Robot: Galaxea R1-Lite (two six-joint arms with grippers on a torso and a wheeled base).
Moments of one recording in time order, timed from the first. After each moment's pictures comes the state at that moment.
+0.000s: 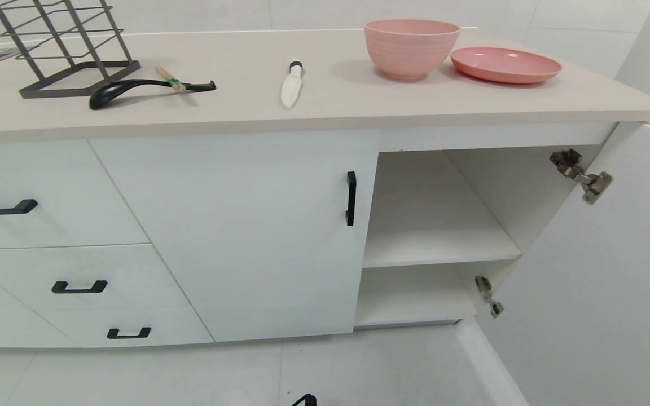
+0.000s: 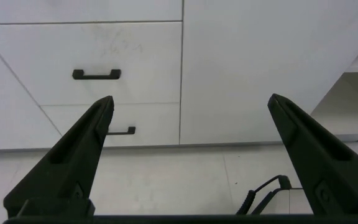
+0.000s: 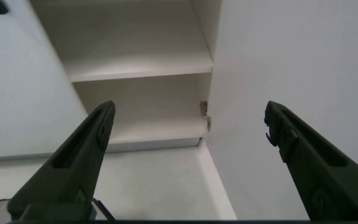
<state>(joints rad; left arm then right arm) 0.00 0.00 0.00 0.00 0.00 0.00 0.00 0.01 0.00 0.00 0.01 0.02</state>
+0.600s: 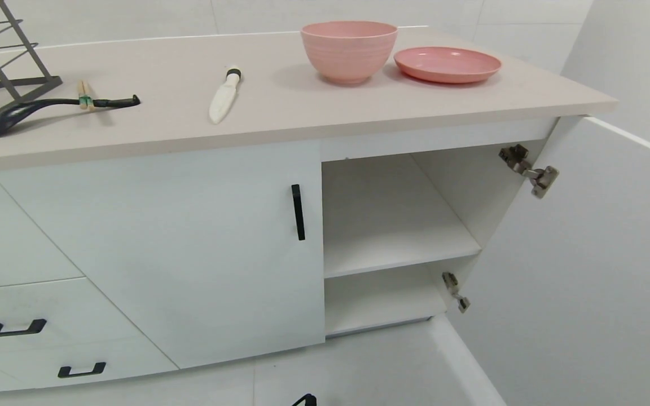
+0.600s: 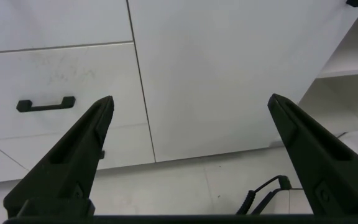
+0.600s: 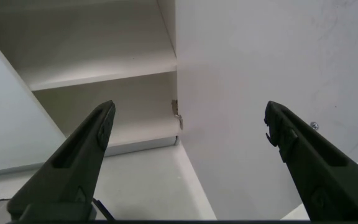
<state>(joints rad) 0.00 0.00 0.00 0.00 0.00 0.00 0.00 0.01 0.00 0.00 0.01 0.02</state>
